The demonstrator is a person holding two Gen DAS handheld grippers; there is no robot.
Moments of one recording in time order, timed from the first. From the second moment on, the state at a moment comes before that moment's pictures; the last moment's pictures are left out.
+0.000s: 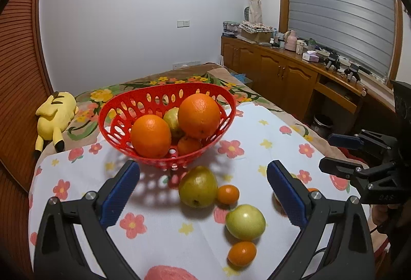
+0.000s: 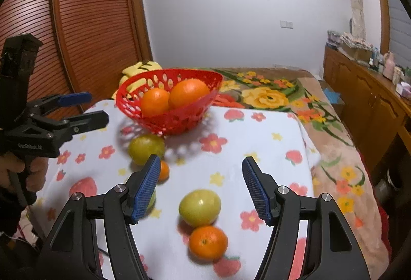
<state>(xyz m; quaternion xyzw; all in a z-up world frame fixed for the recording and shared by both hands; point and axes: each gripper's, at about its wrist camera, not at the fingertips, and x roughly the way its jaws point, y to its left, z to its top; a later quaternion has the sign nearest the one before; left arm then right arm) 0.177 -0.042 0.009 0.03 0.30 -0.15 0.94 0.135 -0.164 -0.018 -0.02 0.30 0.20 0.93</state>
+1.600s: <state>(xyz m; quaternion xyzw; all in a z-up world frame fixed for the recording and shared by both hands) 0.144 -0.055 -0.086 0.01 0.42 -0.23 0.88 0.116 -0.176 -0.101 0.01 0.38 0.18 0.91</state>
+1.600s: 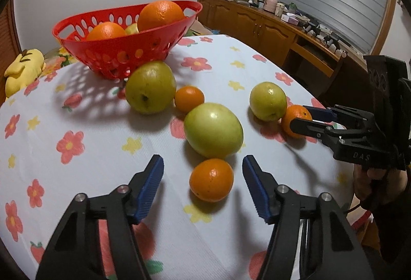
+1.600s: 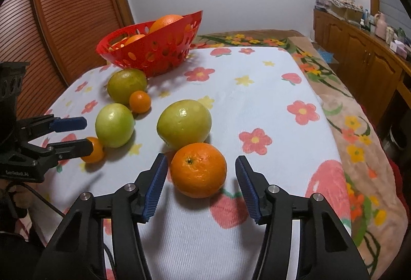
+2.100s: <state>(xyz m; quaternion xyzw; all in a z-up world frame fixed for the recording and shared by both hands) 0.141 -0.052 -0.096 0.00 0.43 -0.25 0.87 0.116 -0.176 -0.104 0.01 0.38 0.19 0.90</state>
